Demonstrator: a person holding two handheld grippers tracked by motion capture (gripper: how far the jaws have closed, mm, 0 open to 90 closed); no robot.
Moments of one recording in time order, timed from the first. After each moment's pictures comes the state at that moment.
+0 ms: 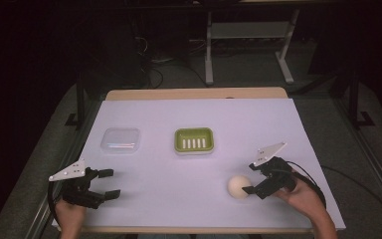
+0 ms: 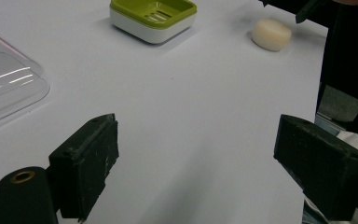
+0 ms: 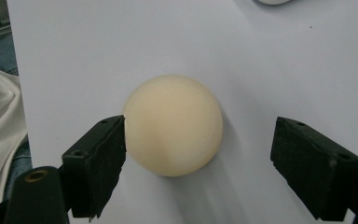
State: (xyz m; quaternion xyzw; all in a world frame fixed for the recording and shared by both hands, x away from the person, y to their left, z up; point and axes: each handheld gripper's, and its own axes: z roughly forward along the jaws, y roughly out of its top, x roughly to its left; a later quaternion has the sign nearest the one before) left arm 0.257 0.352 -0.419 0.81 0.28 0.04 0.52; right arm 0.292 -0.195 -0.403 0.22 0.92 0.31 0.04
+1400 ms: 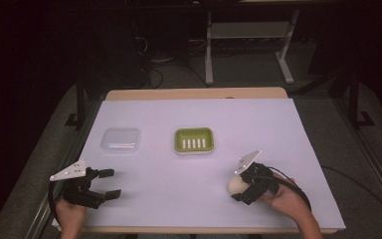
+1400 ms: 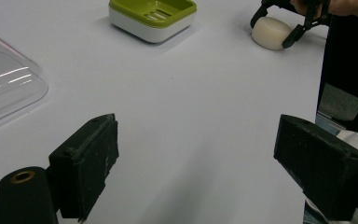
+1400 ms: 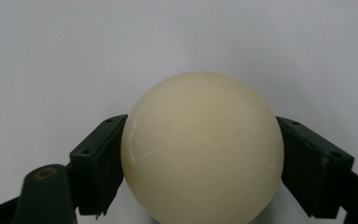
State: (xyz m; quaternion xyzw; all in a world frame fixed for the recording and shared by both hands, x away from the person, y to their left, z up) left arm 0.257 0.351 -0.419 0.81 0.28 0.04 0.52; right arm 0.294 -0.158 -0.433 0.19 0.95 0.26 0.04
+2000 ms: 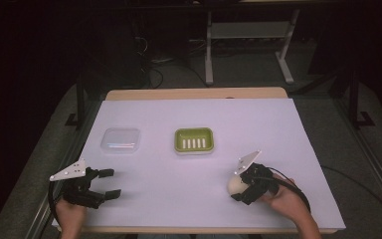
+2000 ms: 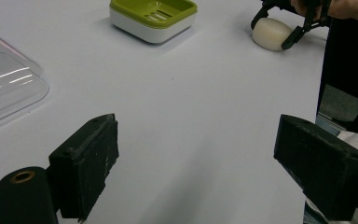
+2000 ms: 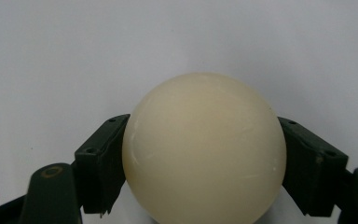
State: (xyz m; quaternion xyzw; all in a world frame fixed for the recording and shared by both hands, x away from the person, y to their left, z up) left arm 0.257 0.351 -0.419 0.81 0.28 0.04 0.51; right arm 0.293 -0.157 -0.433 0.19 0.95 0.26 0.04
